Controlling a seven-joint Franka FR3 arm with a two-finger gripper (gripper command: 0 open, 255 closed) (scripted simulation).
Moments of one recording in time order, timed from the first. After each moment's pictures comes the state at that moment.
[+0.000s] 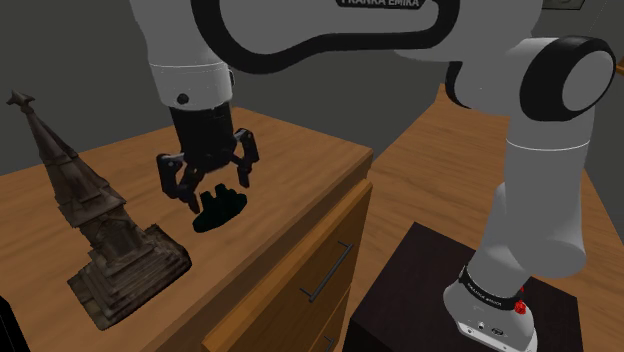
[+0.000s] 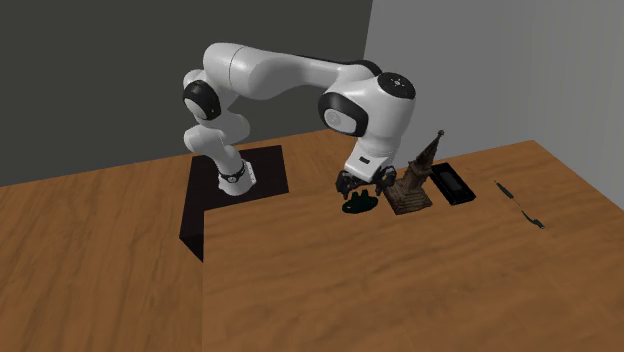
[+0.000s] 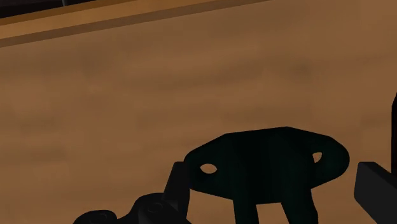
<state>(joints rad) 0.30 0.31 0.58 -1.33 -0.17 1.57 0.91</state>
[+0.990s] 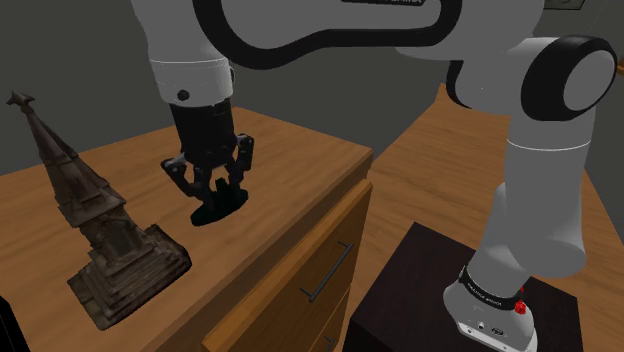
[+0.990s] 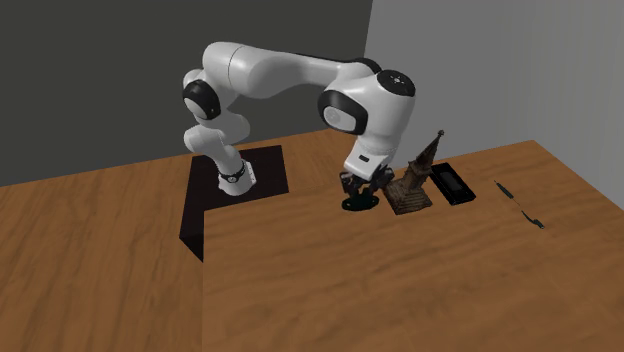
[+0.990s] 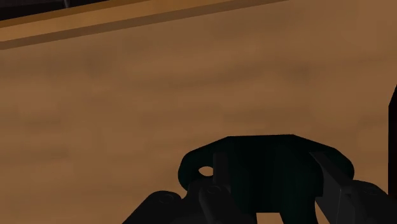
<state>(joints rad) 0.30 0.31 0.58 -1.32 -0.16 1.56 0.91</state>
